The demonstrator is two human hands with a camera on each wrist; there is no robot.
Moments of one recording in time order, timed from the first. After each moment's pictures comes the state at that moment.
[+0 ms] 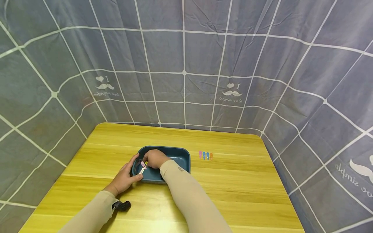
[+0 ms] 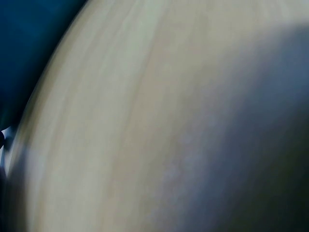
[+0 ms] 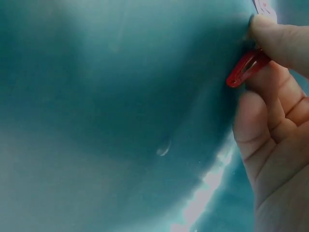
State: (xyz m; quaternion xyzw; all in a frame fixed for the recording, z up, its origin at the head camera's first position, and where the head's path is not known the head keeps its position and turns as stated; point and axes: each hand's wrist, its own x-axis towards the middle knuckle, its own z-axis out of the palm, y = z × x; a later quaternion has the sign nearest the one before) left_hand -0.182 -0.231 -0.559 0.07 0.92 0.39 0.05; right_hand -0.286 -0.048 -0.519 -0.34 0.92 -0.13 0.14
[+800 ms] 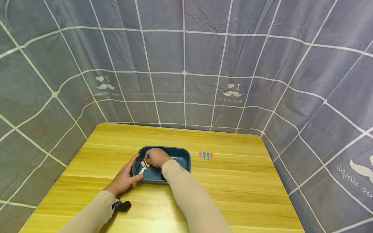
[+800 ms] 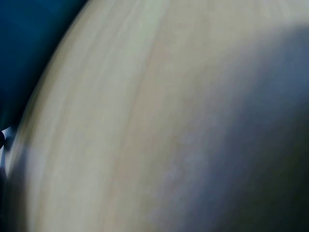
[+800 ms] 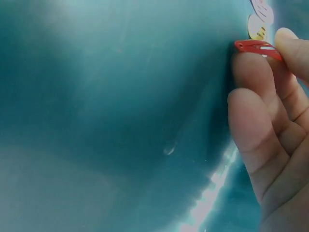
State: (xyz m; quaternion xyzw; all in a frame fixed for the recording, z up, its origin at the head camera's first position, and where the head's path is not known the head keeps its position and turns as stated) left_hand -0.182 -0.231 -0.557 0.06 0.92 0.39 0.06; right_hand -0.287 -0.041 -0.516 -0.30 0.93 -0.18 0.14
